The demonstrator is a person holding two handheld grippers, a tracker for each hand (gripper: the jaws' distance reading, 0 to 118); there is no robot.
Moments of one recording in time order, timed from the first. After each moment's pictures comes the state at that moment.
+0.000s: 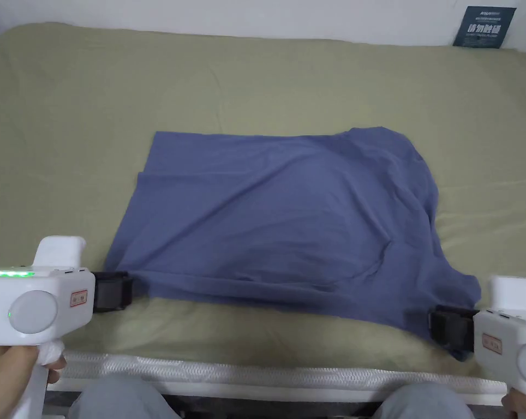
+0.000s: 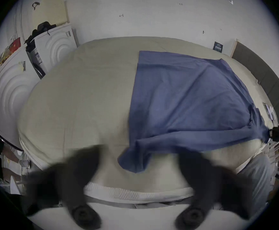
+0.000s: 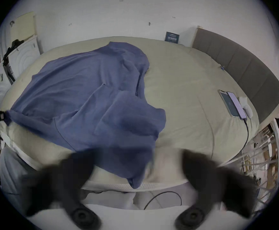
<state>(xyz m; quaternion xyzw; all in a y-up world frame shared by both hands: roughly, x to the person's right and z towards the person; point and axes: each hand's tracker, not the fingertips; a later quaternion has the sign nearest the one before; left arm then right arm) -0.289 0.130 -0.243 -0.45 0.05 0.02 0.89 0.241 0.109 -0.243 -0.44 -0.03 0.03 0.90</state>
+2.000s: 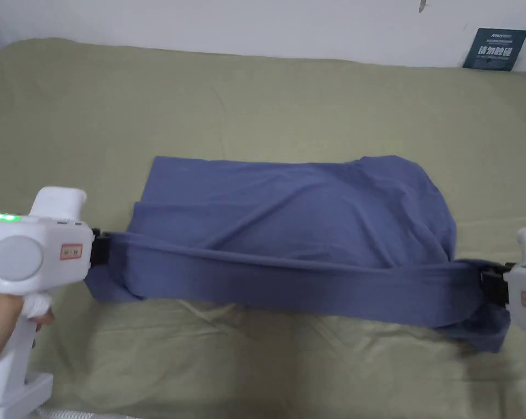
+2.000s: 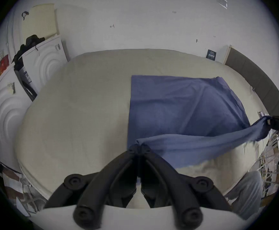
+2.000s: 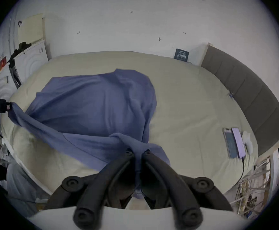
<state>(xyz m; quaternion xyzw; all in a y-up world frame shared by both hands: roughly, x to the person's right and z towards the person) -0.302 0.181 -0.355 -0.42 0.02 0.01 0.91 0.236 0.178 -0.357 -0.39 0.01 0.06 0.92</state>
